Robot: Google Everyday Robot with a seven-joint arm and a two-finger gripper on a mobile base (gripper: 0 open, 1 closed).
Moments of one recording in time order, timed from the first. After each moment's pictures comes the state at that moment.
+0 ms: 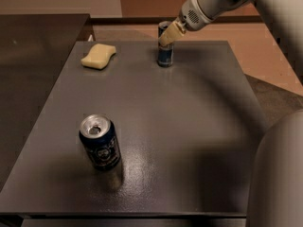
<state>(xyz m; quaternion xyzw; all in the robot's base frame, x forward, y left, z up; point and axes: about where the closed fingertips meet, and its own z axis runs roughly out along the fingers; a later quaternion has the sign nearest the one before) 0.722 -0.069 0.922 -0.45 0.81 0.17 0.34</state>
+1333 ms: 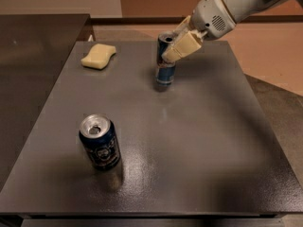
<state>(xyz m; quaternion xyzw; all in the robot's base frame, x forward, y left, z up) 0.586 -0.061 0.958 -0.60 0.70 0.25 0.31</state>
